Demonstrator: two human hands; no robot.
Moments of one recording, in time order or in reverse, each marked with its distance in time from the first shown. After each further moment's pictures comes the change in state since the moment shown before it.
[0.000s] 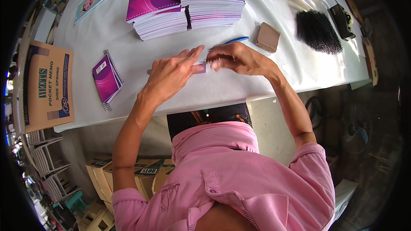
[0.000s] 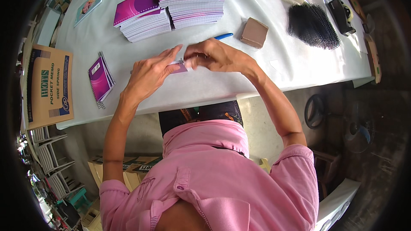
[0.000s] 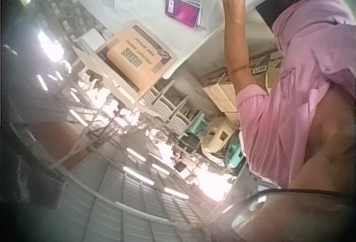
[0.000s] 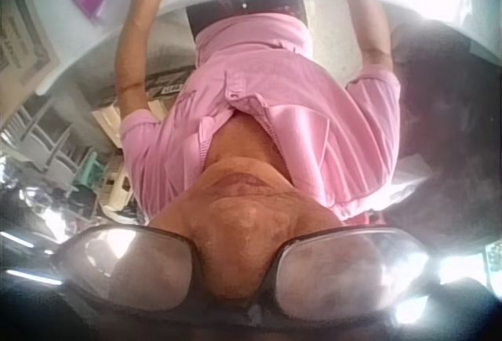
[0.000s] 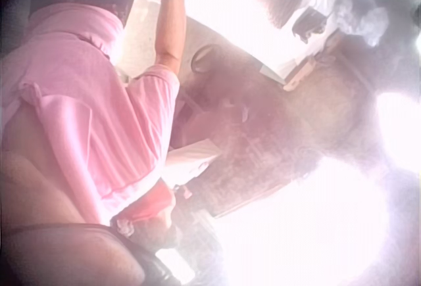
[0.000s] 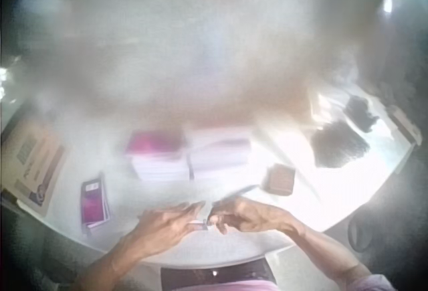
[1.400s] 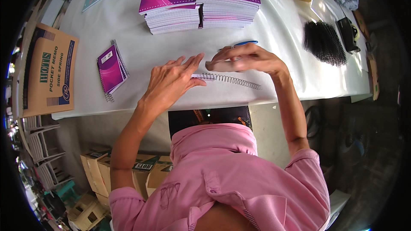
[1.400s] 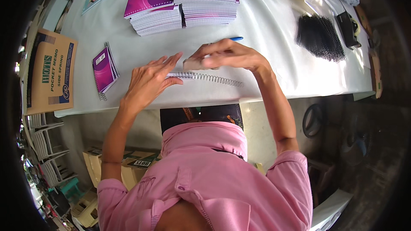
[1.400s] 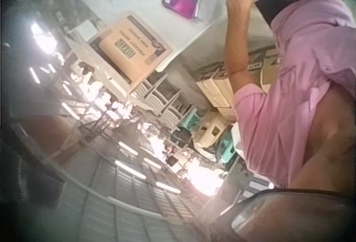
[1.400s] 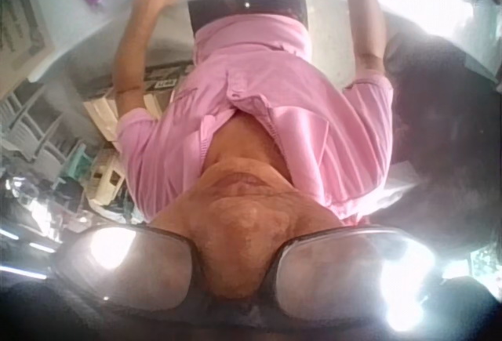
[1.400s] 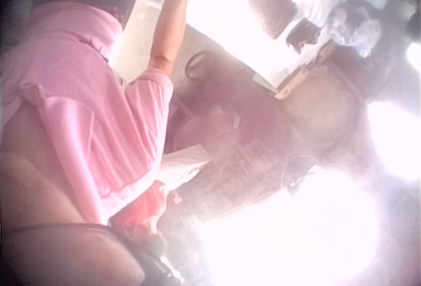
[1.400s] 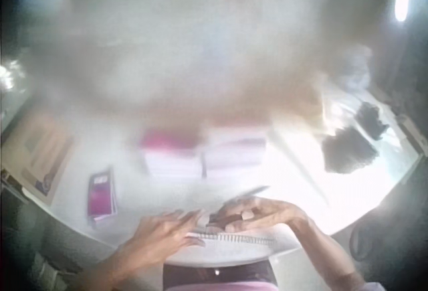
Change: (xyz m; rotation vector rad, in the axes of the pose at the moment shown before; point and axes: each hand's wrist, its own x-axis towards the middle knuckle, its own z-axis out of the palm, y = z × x) left_hand -0.032 0.009 -0.008 0.127 -0.073 -0.134; right_hand 0.000 0.019 -0.014 0.293 -0.157 0.051
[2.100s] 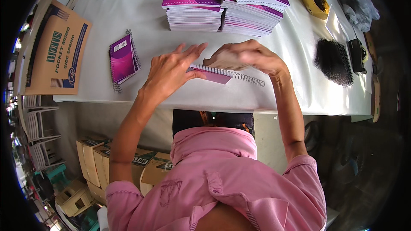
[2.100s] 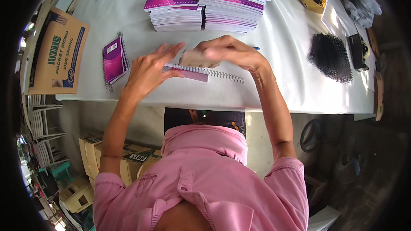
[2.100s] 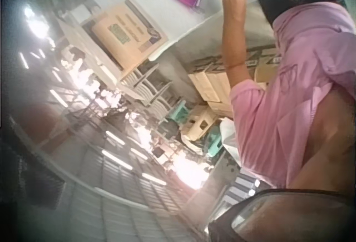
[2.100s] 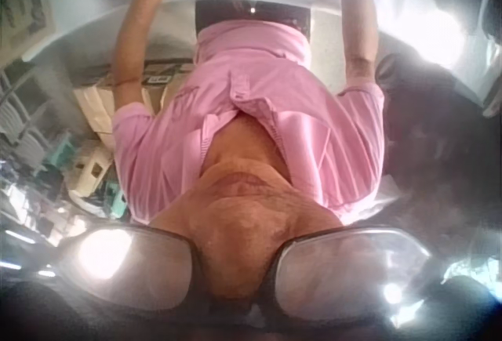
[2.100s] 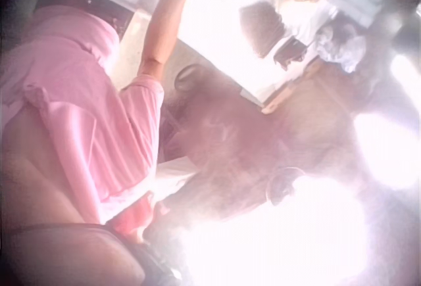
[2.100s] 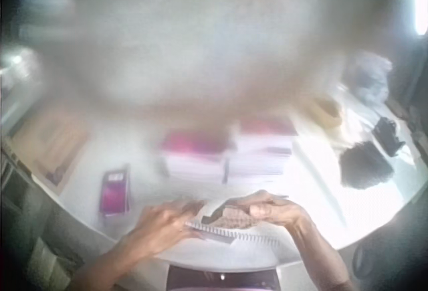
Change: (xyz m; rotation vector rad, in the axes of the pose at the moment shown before) left_hand 0.000 -0.030 -0.012 -0.004 0.045 -0.137; right_hand 0.042 -0.001 0.005 0.301 0.030 0.043
